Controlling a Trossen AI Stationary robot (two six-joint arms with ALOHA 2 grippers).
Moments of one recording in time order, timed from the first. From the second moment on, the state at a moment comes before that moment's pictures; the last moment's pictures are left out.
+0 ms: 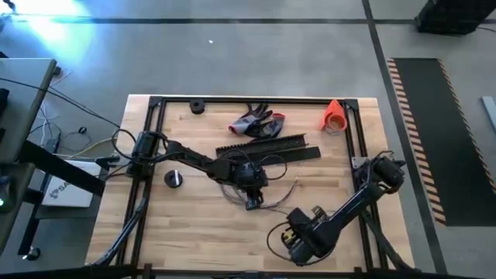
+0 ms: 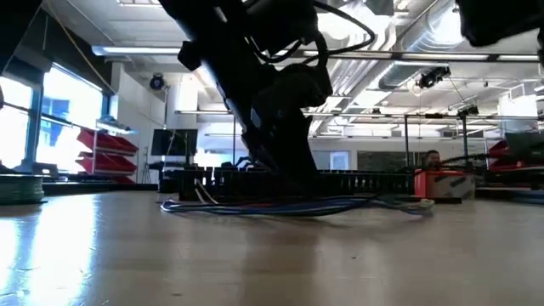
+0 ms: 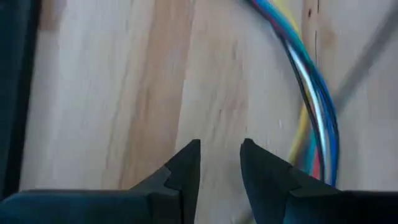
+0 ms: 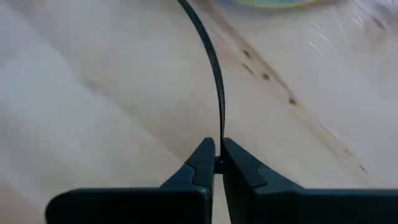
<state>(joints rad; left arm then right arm) -0.14 2.04 1.29 -0.20 -0.10 -0.26 0.76 1.98 1.40 -1.03 0.34 1.56</state>
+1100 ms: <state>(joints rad) -0.22 1.94 1.29 -0.31 -0.18 0.04 0.77 2.03 1.41 -0.90 0.13 1.64</state>
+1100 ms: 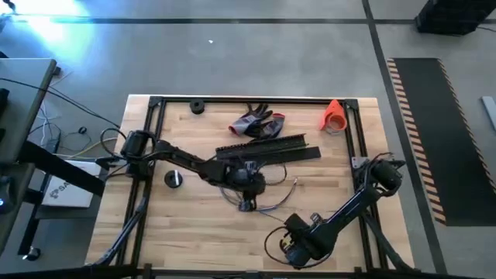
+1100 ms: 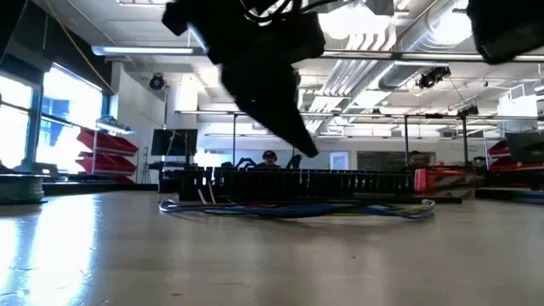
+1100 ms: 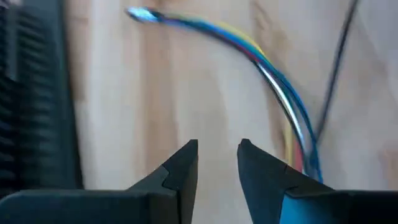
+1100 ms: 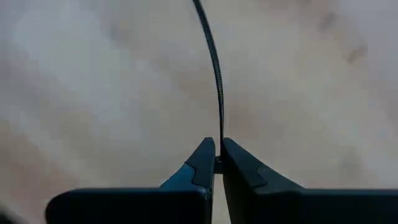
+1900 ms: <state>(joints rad) -0.20 1.94 1.29 -0.55 -0.08 0.40 0.79 2.04 1.41 -0.90 0.18 1.95</state>
